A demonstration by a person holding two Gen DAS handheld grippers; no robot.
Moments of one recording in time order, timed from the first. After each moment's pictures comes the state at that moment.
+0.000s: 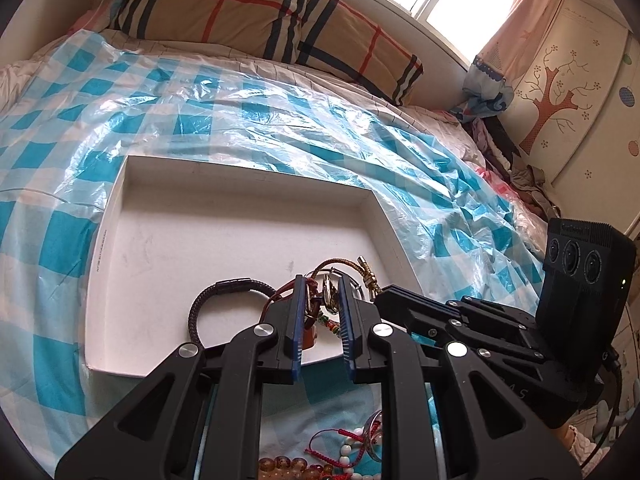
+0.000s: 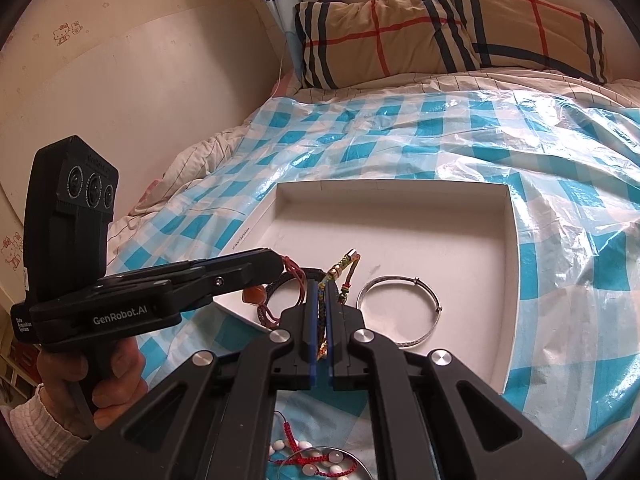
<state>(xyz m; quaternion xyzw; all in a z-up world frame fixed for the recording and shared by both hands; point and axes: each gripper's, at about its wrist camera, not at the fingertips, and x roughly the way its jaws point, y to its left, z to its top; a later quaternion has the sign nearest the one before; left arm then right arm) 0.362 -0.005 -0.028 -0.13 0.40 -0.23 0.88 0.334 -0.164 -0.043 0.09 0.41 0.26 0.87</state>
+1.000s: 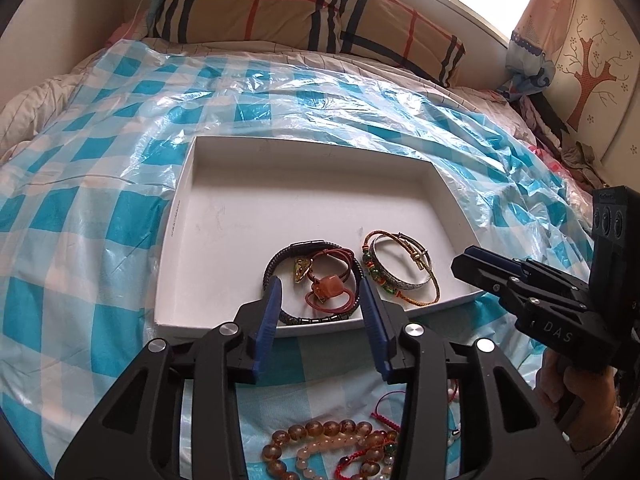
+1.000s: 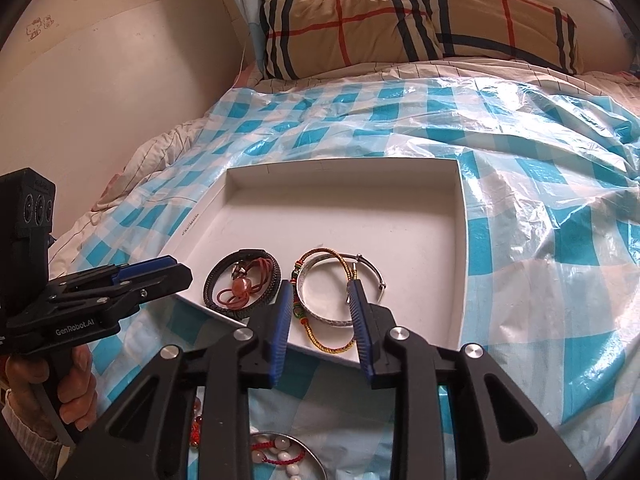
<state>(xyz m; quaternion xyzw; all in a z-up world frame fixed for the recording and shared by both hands) 0.335 0.010 -0.036 -0.06 0.42 -0.14 0.89 0.322 -0.187 -0.054 0.07 0.43 0.19 0.88</state>
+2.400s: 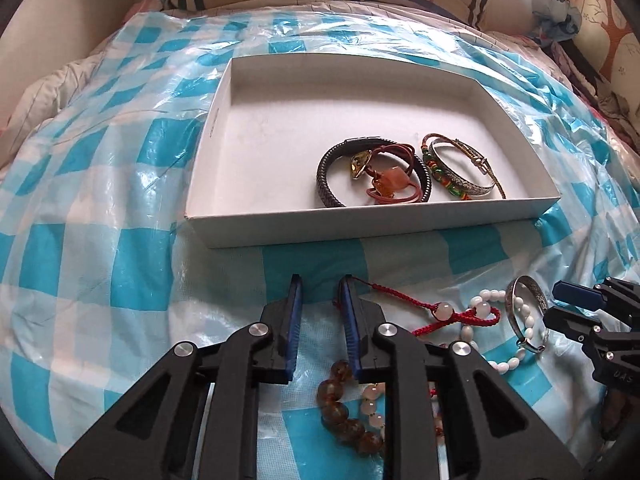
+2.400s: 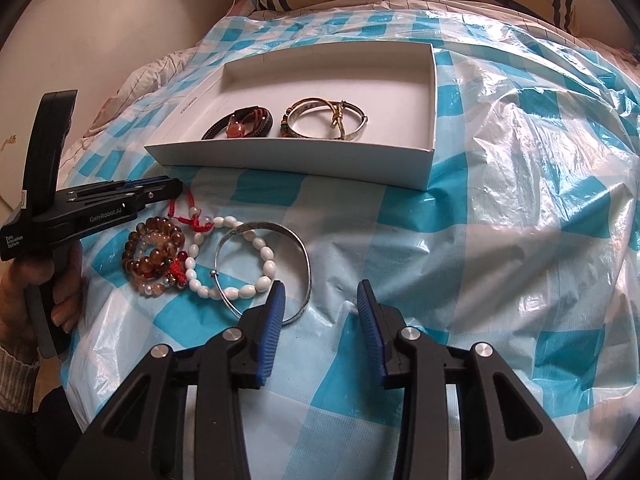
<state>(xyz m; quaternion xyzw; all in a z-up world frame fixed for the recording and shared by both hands) 0.317 0.022 -0.084 0.01 0.49 -0.08 0.87 0.248 -0.196 -0.090 0.03 0.52 0.18 0.83</state>
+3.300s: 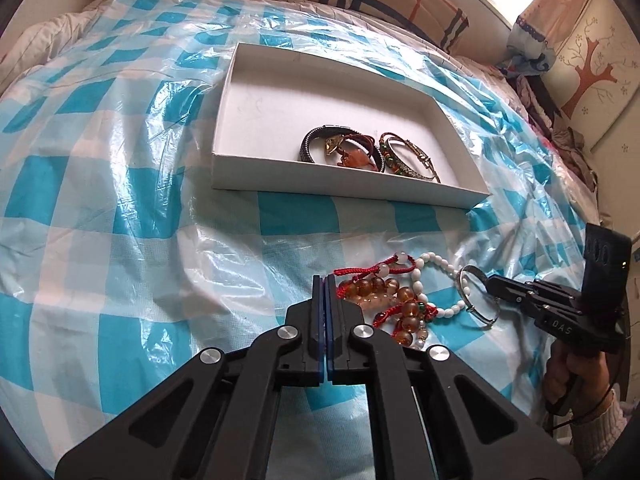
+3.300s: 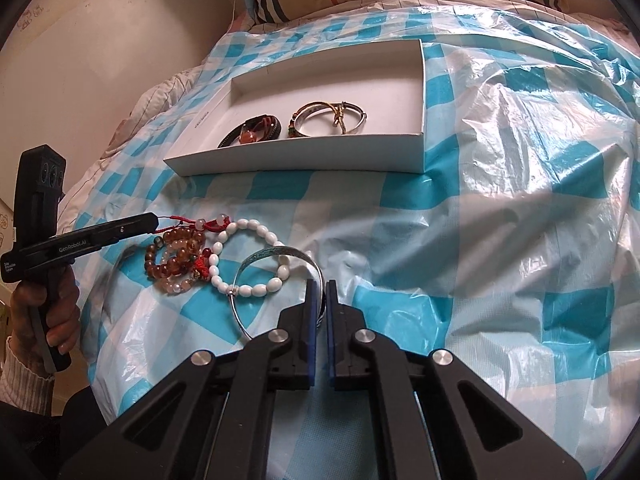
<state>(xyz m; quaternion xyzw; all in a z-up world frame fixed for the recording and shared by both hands) 0.267 0.059 -0.067 -0.10 0.49 -0.16 0.85 0.230 -0.210 -0.089 0.09 0.52 0.20 0.83</state>
